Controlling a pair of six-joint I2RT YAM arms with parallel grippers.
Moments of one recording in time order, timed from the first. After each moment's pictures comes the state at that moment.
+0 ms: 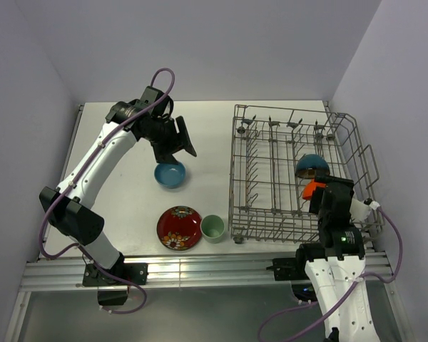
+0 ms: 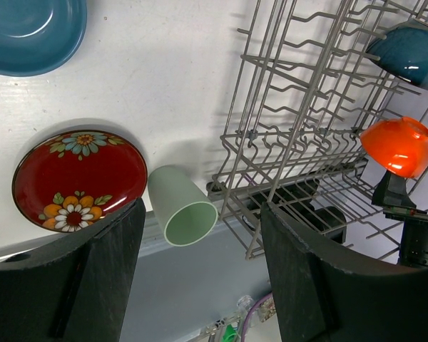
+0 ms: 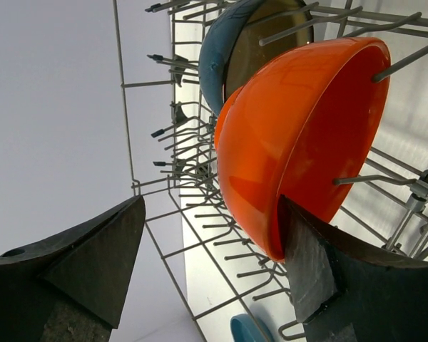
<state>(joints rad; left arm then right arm) -0.49 1.65 1.81 -1.21 0.26 -0.78 -0.01 0.39 0.60 -0.75 0.38 1.56</state>
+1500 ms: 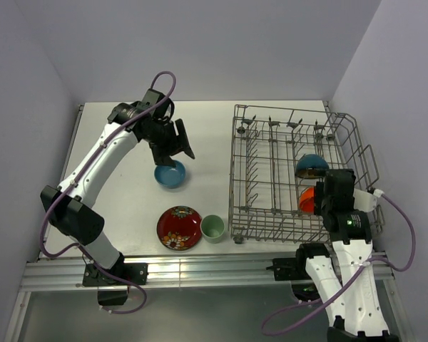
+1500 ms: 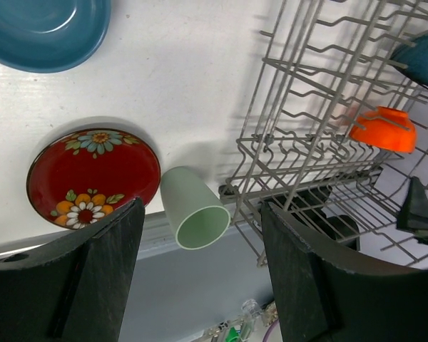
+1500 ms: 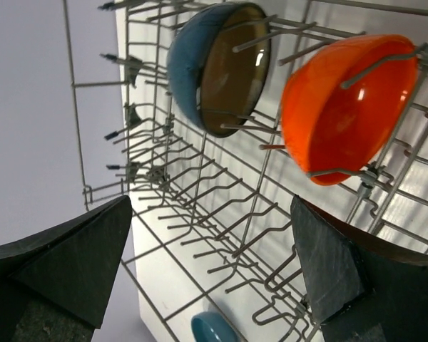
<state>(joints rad) -0.49 1.65 1.78 -1.22 0.23 -0.78 -0.01 0.57 0.78 -0.93 0.40 1.50</state>
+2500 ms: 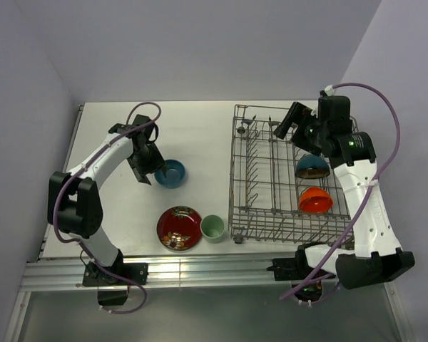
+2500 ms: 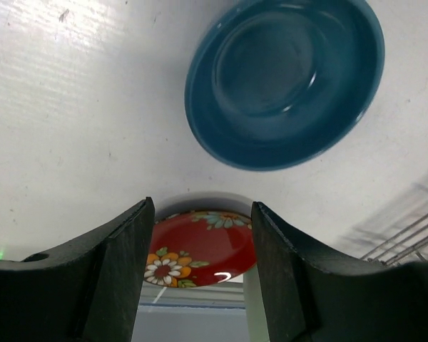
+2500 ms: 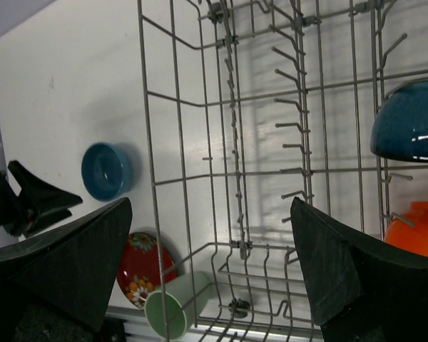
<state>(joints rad) -0.30 1.68 1.36 -1.02 0.03 -0.80 0.12 1.20 1.51 -0.96 -0.06 0.55</state>
